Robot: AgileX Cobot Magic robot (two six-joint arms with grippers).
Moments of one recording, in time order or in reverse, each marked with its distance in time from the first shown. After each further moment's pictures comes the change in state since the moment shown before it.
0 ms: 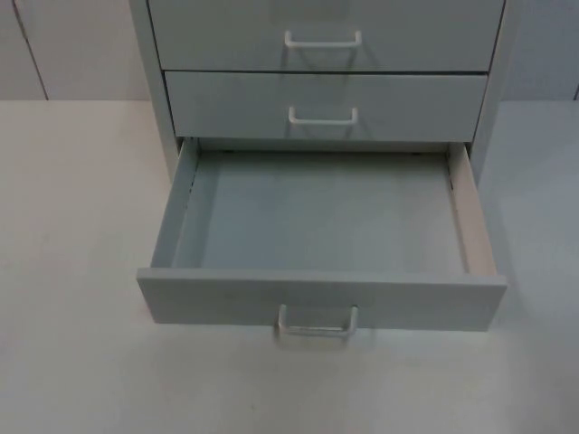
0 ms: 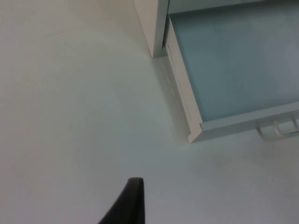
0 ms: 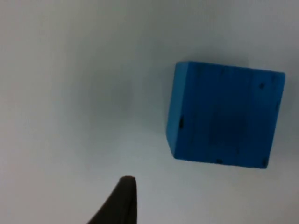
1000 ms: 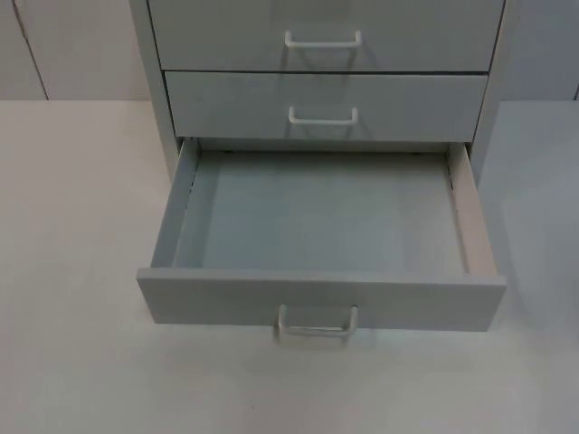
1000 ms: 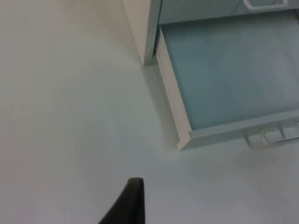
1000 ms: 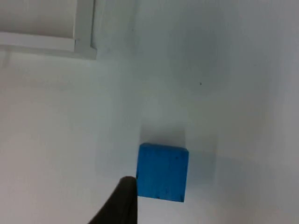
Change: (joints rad) right arm -0.298 -0.312 -0.289 0.192 0.323 -0.489; left arm 0.000 0.002 0.000 -0.043 -0.005 0.000
